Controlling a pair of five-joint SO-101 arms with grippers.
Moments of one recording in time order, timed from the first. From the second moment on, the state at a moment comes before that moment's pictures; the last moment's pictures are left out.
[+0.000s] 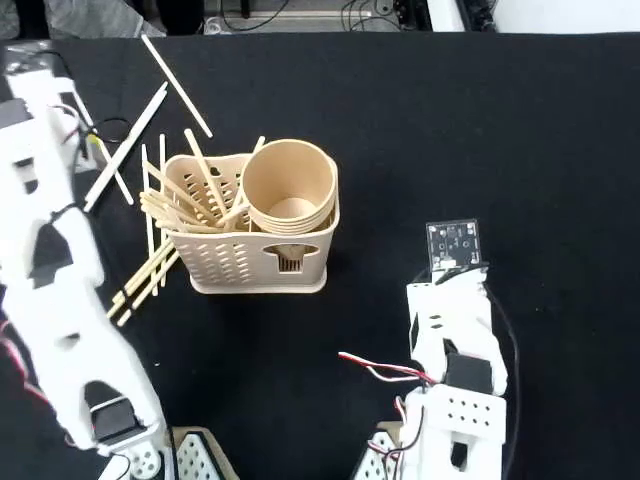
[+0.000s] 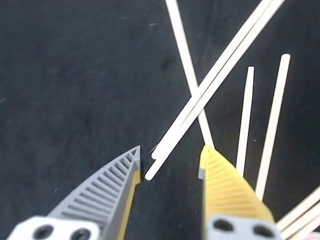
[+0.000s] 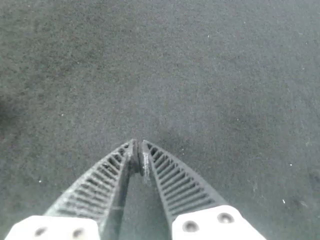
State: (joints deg) left arm -27.6 37.6 -40.7 79.0 -10.2; right arm 11.6 -80.8 95.2 37.0 18.3
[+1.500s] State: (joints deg) left arm -32.7 73.3 -86.6 100.6 -18.4; right arm 11.6 -80.8 95.7 37.0 18.3
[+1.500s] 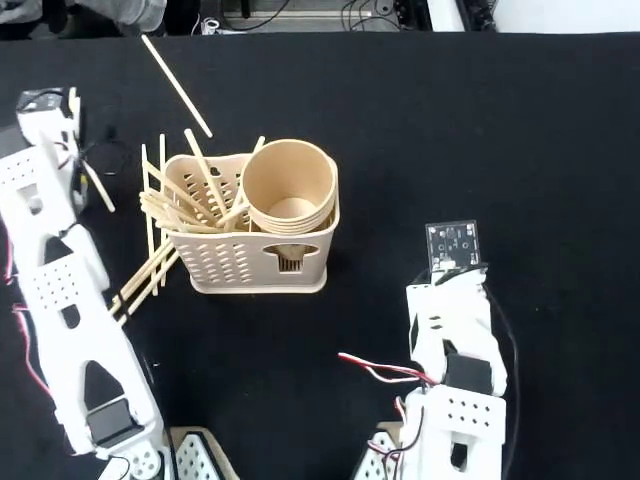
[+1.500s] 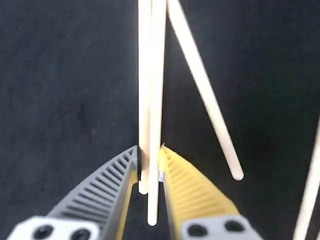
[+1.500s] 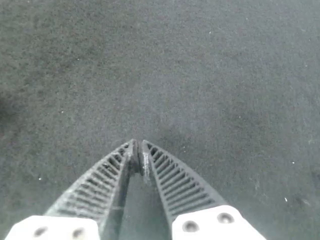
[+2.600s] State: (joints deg) left arm -33.3 -53.1 44.0 48.7 -13.6; right arm 11.6 -80.8 95.7 37.0 18.3
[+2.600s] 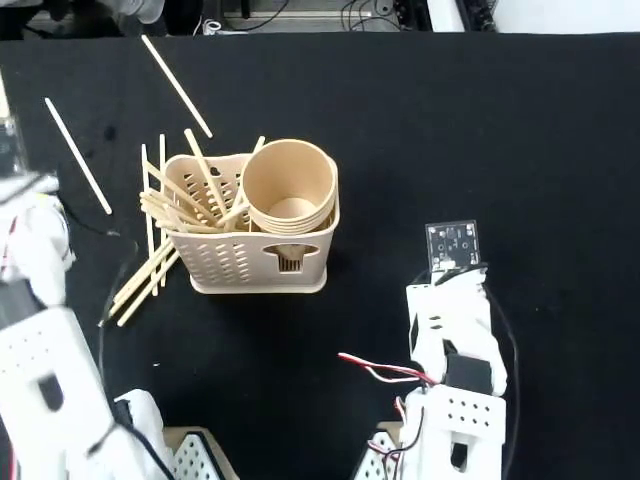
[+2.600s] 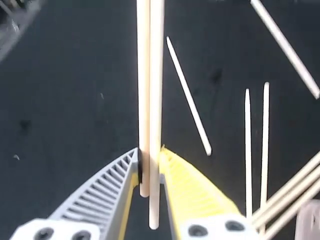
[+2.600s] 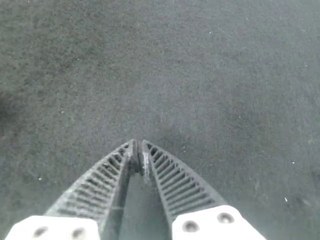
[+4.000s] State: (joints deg) left arm 8.5 -98.8 78.5 24.8 3.7; right arm 11.6 -80.8 95.7 37.0 18.3
